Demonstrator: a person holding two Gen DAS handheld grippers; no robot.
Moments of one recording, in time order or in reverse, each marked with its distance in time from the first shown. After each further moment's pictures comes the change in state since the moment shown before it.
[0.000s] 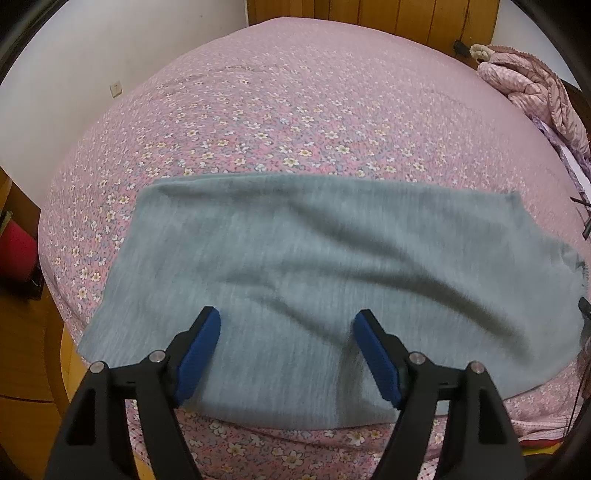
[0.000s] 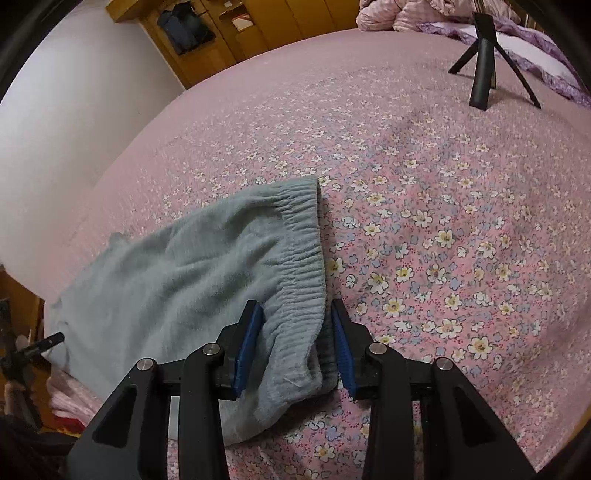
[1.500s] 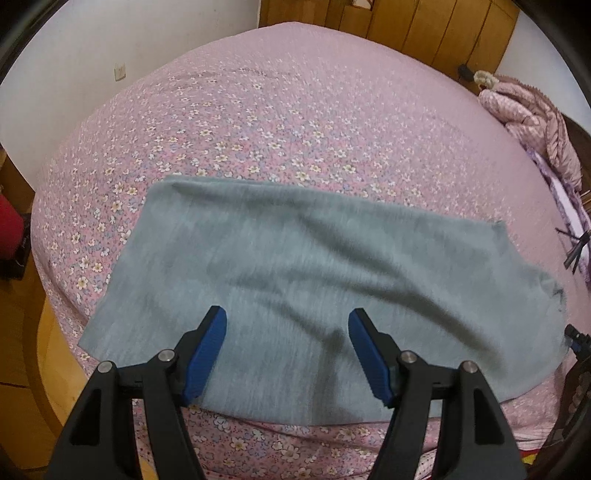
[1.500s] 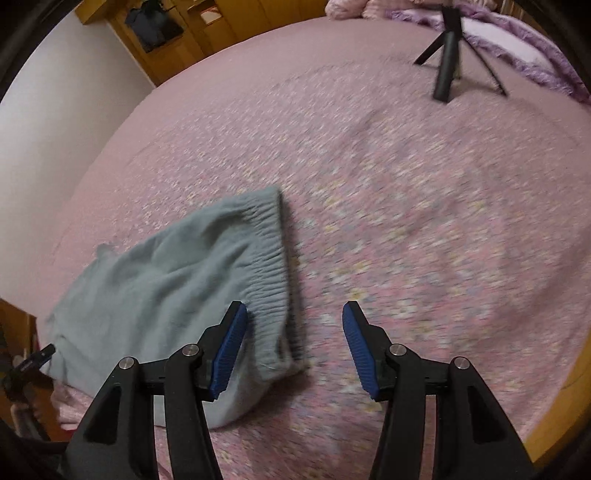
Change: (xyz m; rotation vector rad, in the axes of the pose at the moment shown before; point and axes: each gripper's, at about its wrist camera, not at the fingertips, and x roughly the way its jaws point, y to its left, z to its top) left arm -0.010 0.017 0.003 -0.081 -0.012 -0.084; right arm -0.017 -0.017 0.012 0.063 0.065 -0.075
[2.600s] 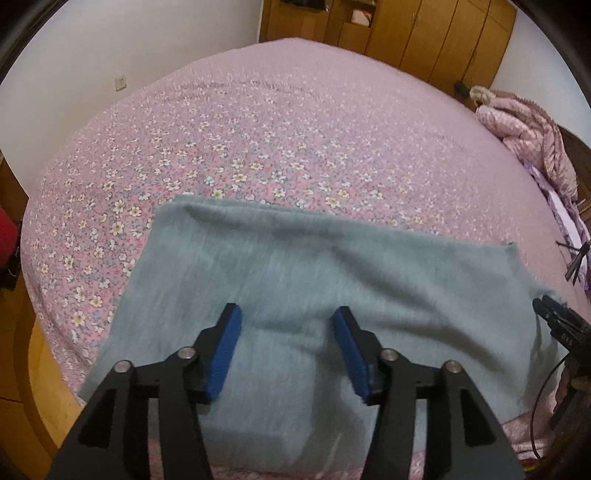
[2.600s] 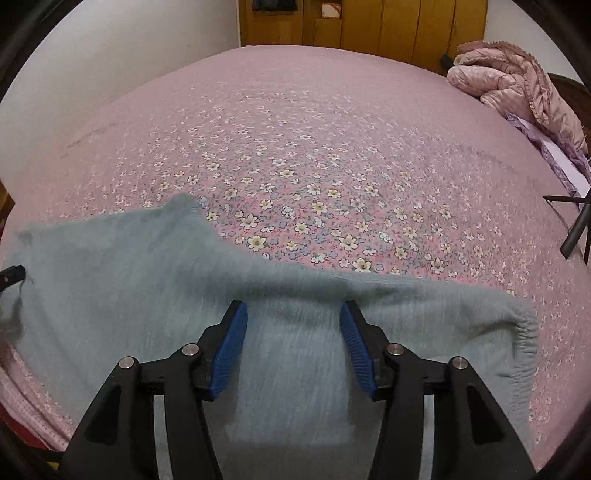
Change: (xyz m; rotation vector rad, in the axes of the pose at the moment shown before) left arm 0.016 0.025 0.011 -0.026 -0.100 -0.044; right arm 0.073 0.193 -0.011 -0.466 -0.062 -0.099
